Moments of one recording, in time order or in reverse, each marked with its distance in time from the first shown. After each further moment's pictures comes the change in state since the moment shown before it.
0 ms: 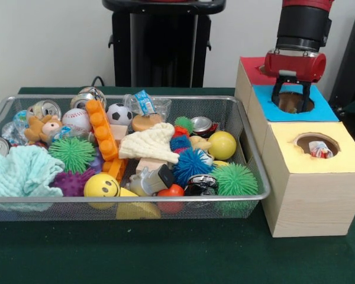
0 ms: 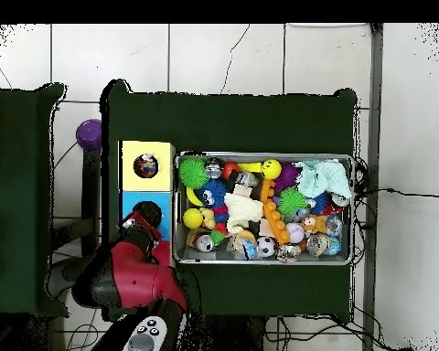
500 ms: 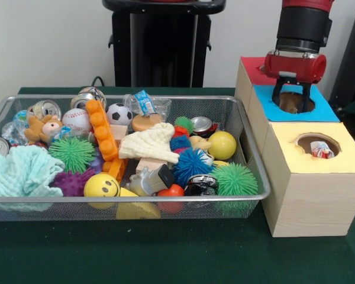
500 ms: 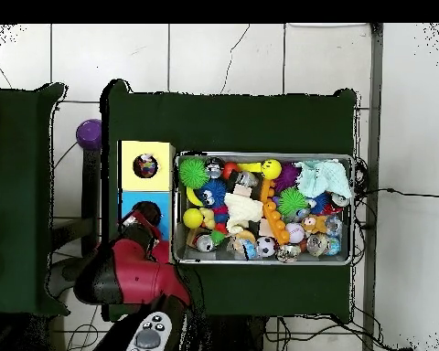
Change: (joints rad) arm -0.047 -0.012 0.042 -0.001 -0.014 0.016 0.000
